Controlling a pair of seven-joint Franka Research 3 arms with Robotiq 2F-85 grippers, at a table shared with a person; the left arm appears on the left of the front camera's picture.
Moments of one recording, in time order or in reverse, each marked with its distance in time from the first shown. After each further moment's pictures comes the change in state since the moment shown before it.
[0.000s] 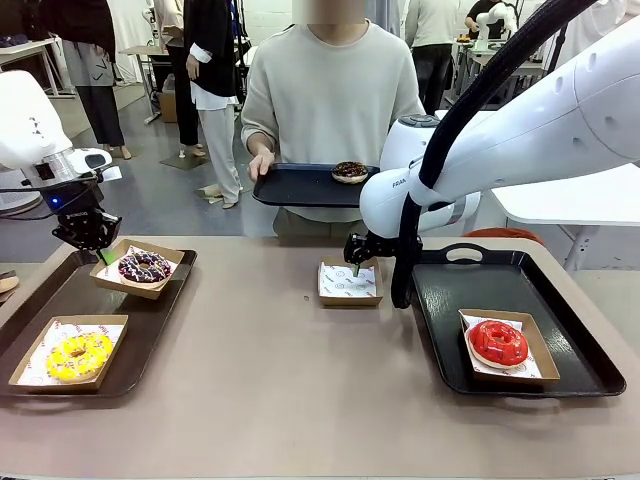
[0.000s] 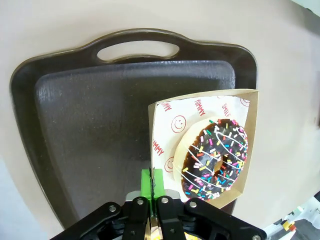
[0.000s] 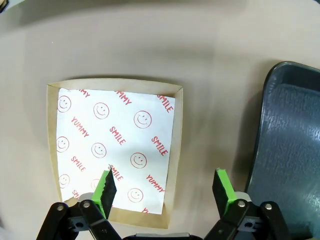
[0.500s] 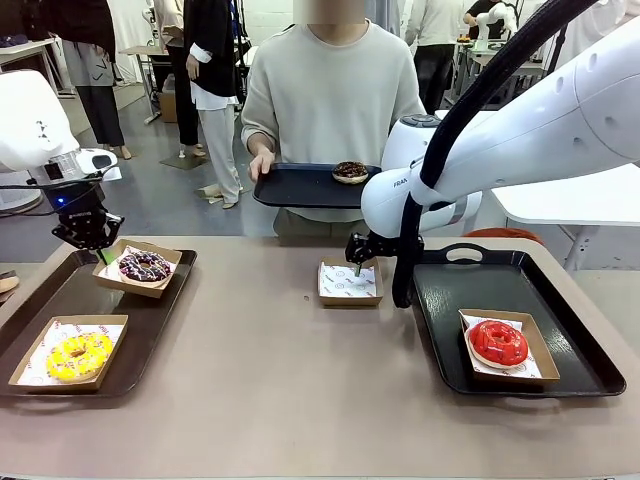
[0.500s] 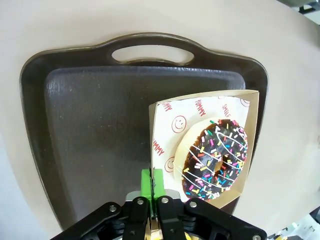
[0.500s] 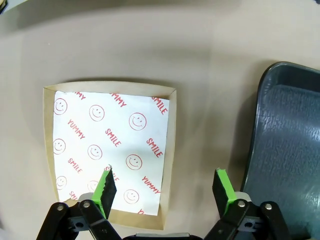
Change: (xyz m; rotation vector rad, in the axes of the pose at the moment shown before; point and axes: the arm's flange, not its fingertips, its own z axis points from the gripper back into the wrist) left arm 0.002 -0.005 -0.003 0.041 -0.014 0.092; right arm 0.002 -0.005 0.000 -0.004 -0.001 -0.007
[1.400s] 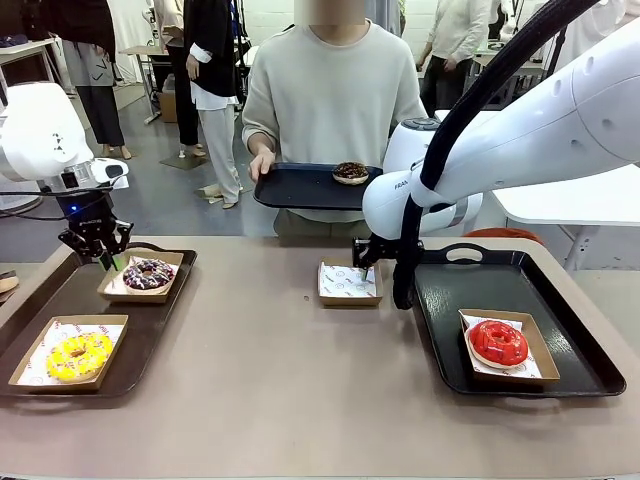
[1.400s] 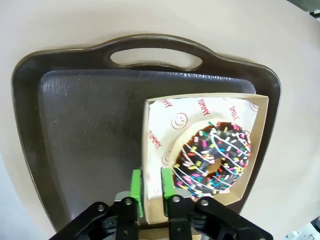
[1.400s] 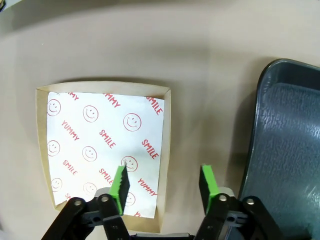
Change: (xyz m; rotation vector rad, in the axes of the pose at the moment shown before) left arm 0.007 -0.008 -0.019 0.036 0.015 0.019; right arm 0.000 -0.003 -0.006 -0.002 0.010 -0.007
